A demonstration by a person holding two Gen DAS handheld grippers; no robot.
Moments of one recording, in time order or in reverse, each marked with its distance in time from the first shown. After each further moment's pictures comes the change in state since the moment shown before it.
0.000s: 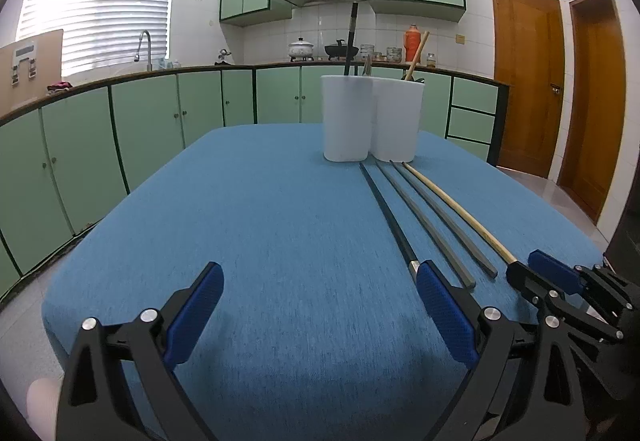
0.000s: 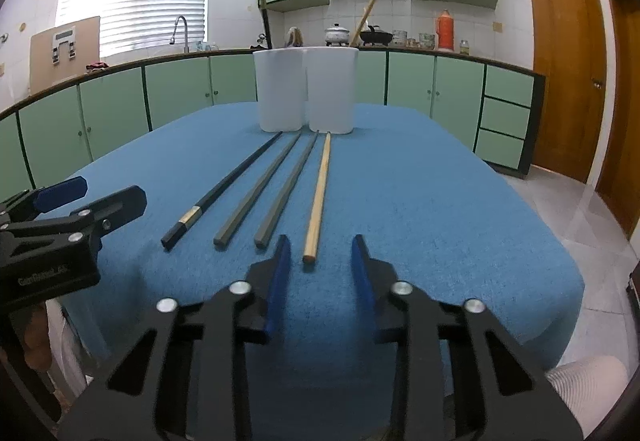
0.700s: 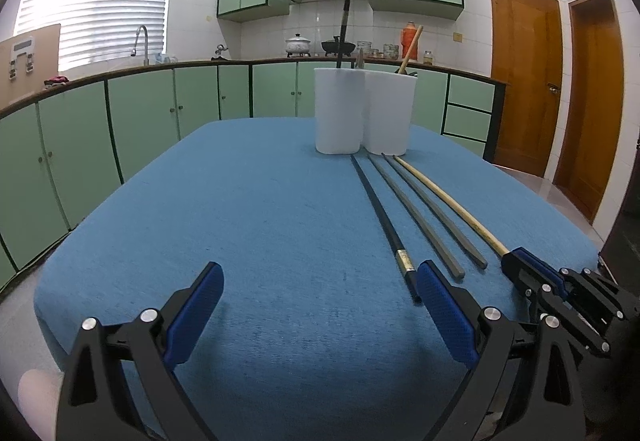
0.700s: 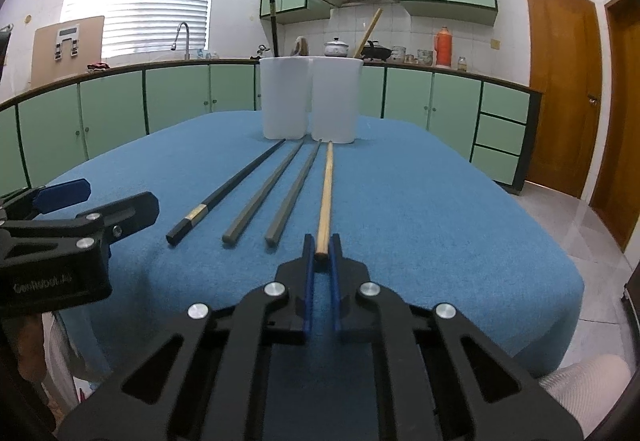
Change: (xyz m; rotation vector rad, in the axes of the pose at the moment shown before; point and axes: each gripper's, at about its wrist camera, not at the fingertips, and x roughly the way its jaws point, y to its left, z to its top) left arm 0.002 -0.006 -0.006 -0.006 0.015 -0.021; right arm -0.001 0.006 -0.006 -0.007 -0.053 -0.046
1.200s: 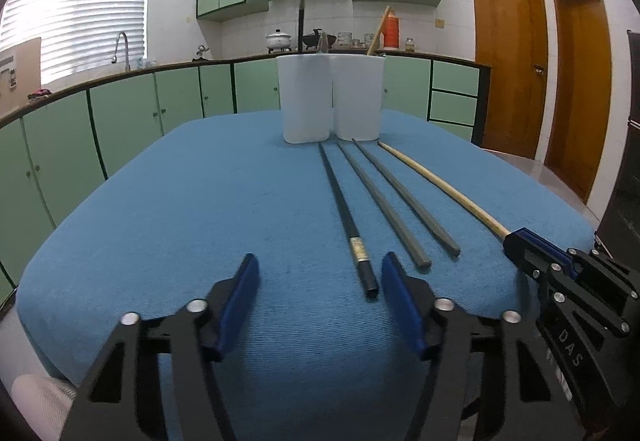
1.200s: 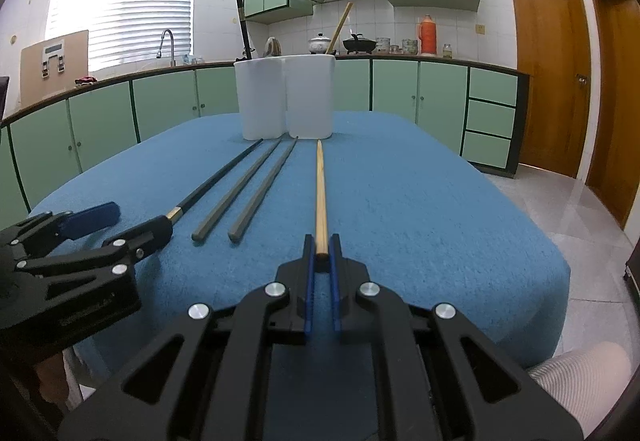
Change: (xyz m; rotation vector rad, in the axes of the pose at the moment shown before) left arm 0.013 -0.033 -0.008 0.065 0.020 -0.027; right arm -0.003 -0.025 -0.002 0.064 0.020 0.005
